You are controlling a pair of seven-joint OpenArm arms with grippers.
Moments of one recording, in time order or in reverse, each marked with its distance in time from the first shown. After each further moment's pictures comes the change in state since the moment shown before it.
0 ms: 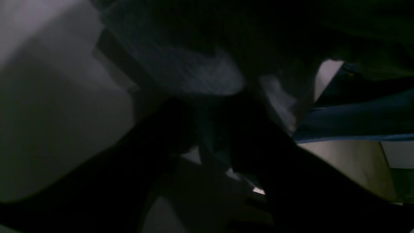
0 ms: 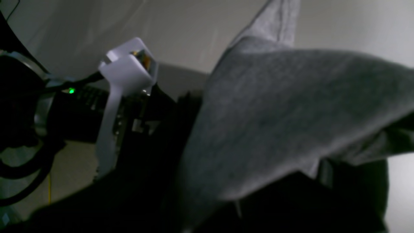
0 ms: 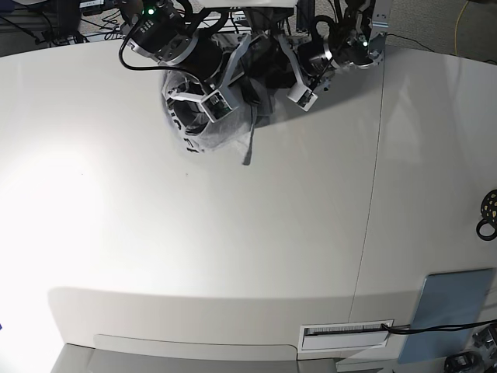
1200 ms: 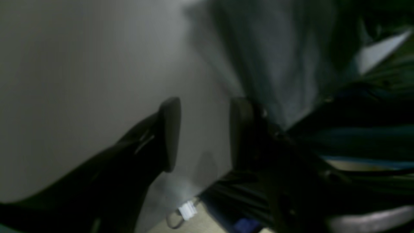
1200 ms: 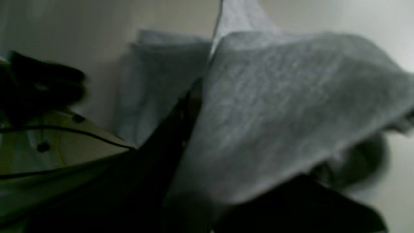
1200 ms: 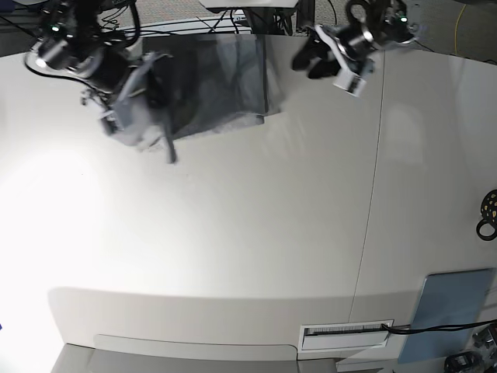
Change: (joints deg) left arm 10.4 0.0 -12.7 8.7 -4.6 -2.6 2.7; right arm -0.3 -0.3 38.5 0.0 29.9 13.4 -20.0
